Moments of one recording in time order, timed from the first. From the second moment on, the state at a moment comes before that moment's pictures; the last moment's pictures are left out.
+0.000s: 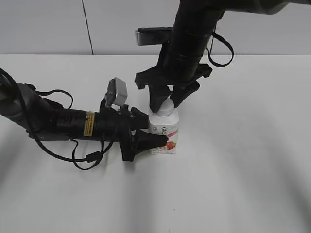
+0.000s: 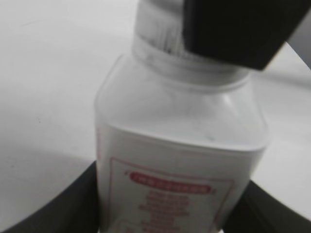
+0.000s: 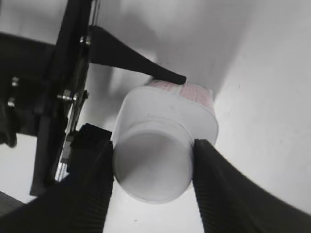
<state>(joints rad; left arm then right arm) -0.32 2.33 -1.09 1.35 -1.13 -0.60 0.59 2.08 -1.71 0.25 1.12 0.02</state>
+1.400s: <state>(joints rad) -0.32 2.33 -1.09 1.35 -1.13 -0.59 0.59 2.08 -1.72 0.25 1.15 -1.02</state>
